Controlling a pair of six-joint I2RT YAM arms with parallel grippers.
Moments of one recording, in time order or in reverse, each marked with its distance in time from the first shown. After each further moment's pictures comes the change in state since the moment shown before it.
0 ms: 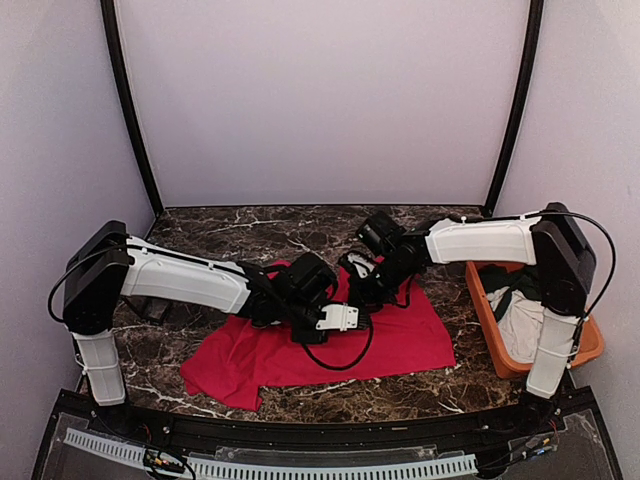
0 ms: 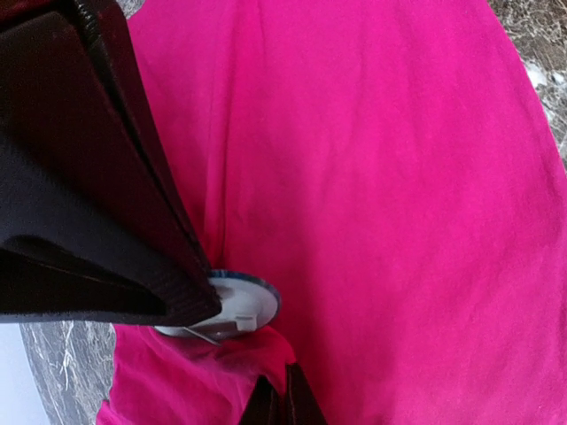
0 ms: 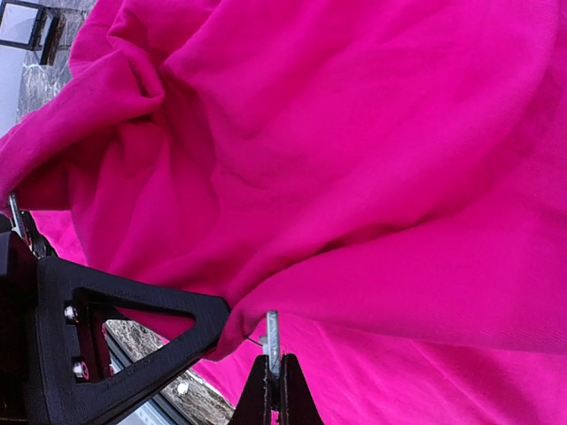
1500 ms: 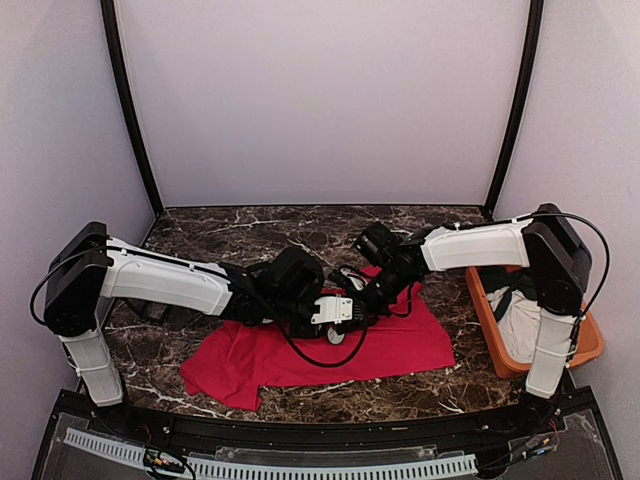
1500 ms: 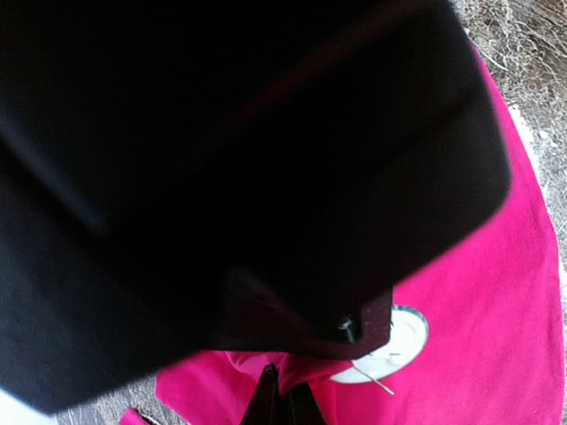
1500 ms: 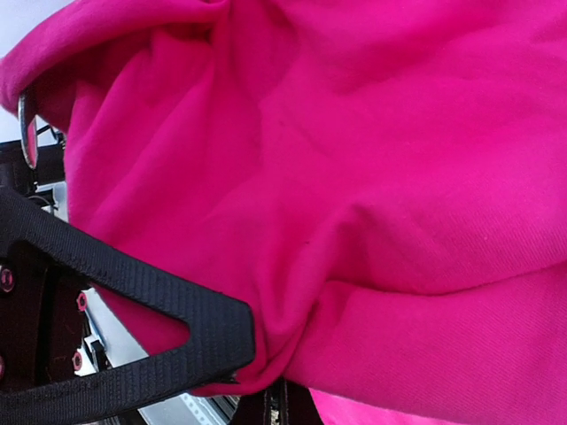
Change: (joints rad) left arm 0.009 -0.100 -0.112 0.162 0.043 -0.005; right arm 0.014 0.024 -0.035 0.019 -0.211 -0.053
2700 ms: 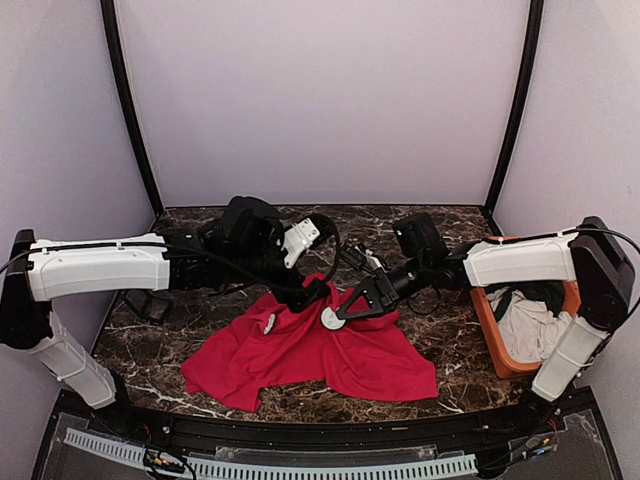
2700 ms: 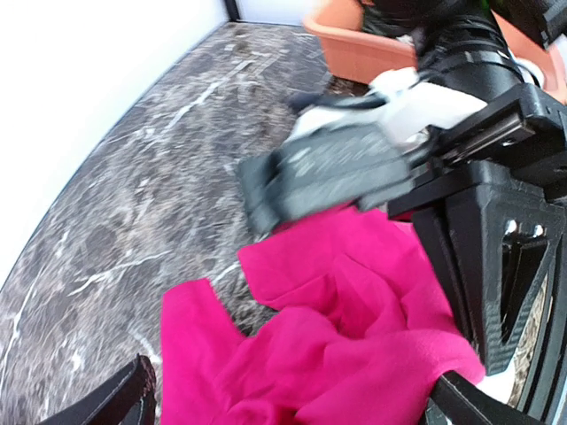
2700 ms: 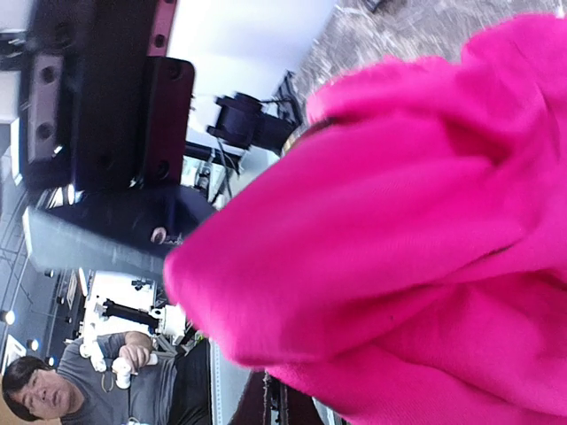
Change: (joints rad) left arm 0.050 -0.274 0.042 -0.130 -0.007 -0.591; right arm -0.060 -0.248 -0.318 0.553 -0.516 0.129
